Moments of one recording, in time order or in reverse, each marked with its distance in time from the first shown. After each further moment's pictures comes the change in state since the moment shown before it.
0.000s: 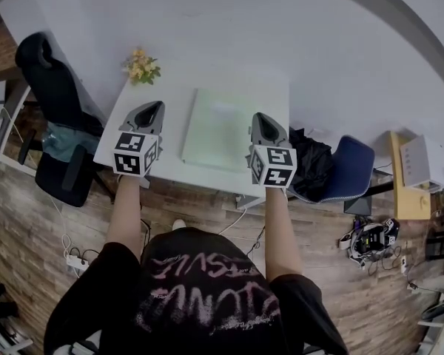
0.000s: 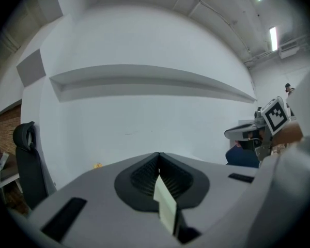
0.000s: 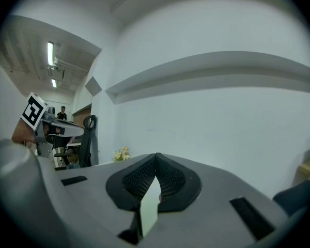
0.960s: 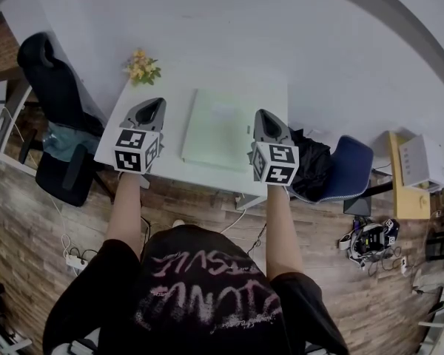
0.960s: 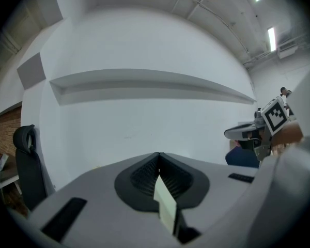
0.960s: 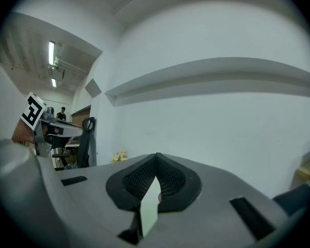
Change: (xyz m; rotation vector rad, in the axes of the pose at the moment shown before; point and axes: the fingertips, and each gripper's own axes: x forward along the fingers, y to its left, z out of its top) left arm -0.005 -0.004 0.013 0.006 -0.021 0.002; right arm -0.008 -0.005 0.016 -0.015 -0.030 -0.018
